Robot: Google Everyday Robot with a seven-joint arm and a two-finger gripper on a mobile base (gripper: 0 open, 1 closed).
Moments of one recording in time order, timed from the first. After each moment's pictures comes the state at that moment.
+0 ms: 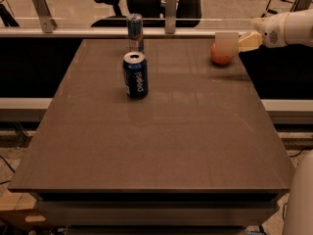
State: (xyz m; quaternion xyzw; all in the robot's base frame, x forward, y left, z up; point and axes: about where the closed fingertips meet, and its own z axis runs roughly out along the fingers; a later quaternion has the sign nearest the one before) arm 0.766 -0.285 0.901 -0.36 0.76 0.17 0.51
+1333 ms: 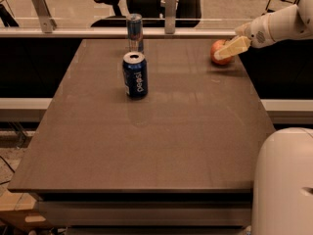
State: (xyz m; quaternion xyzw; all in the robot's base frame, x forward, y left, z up) arm 0.778 -0.260 0.869 -0.41 0.79 0.16 0.43
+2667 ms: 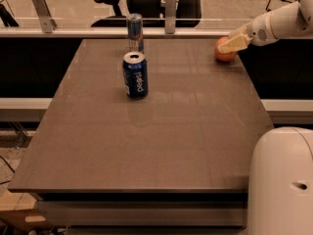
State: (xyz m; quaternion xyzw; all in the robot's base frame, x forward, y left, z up) arm 0.779 -0.268 0.871 -0.40 0.80 0.16 0.42
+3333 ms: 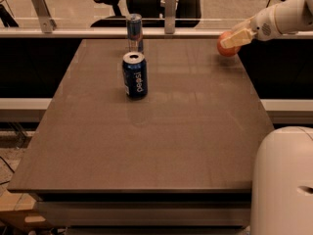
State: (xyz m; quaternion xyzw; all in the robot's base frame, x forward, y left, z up) arm 0.775 -0.271 0.896 -0.41 0.79 0.14 0.43
